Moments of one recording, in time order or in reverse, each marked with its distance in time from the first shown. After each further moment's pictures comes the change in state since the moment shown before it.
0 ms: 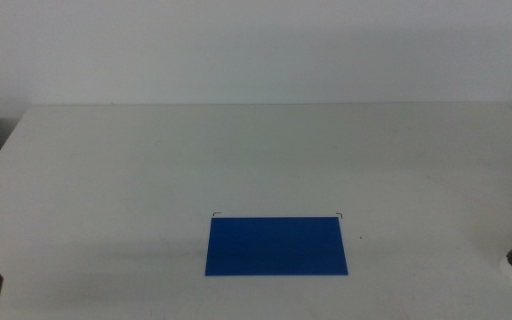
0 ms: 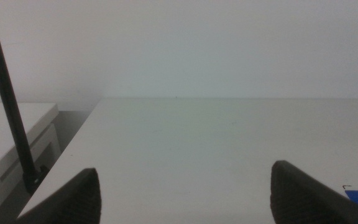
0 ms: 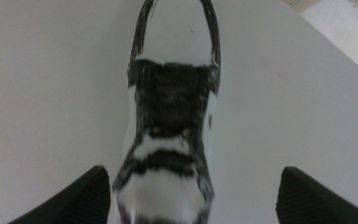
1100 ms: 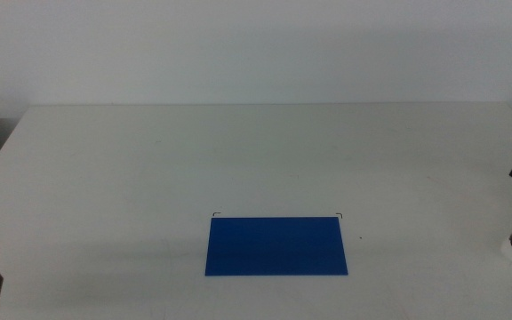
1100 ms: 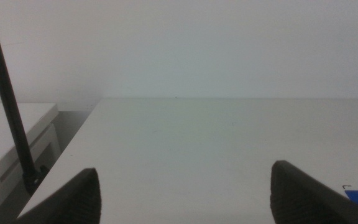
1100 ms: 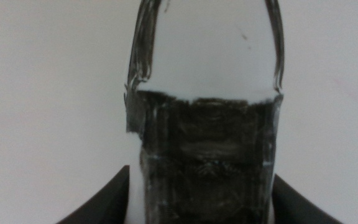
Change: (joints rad) left arm 0.000 0.000 0.000 0.000 0.000 0.000; right arm 0.002 0.093 0.000 0.053 -0.129 -0.049
